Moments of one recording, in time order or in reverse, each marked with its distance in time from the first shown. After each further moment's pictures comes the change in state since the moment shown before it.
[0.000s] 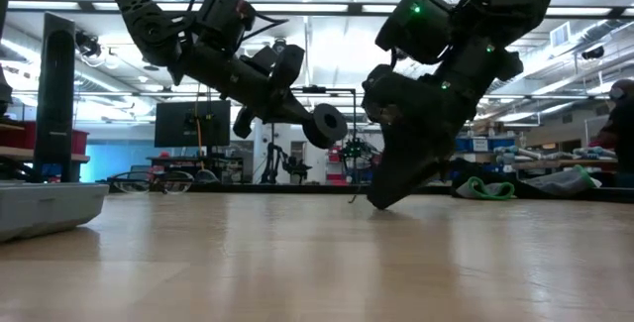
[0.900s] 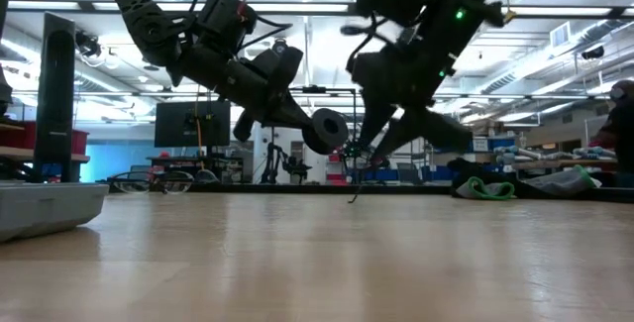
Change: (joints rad) left arm 0.000 0.000 0.000 -0.041 0.059 0.011; right arm -0.011 -0.049 0.221 -0.359 0.524 -1.371
